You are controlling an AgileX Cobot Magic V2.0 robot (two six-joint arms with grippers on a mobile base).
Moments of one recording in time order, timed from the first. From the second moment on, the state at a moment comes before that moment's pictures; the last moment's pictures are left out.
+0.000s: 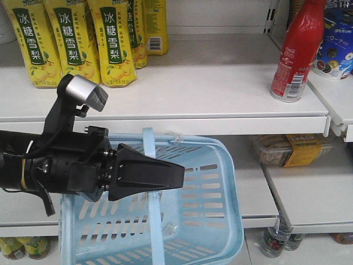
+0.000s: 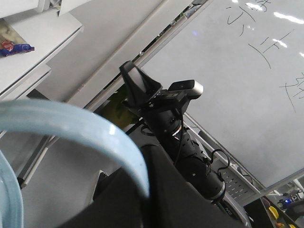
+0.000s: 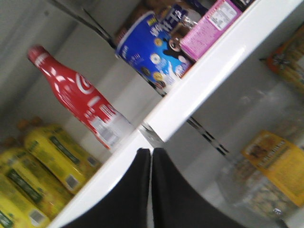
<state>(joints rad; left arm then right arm) -0.36 1.34 -0.88 1.51 -1.19 -2.08 -0.05 -0.01 0.03 0.02 -0.17 0.83</state>
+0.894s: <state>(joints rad) -0.36 1.34 -0.88 1.51 -1.19 -2.08 -0.05 0.70 -0.75 -1.56 -0.40 1.60</state>
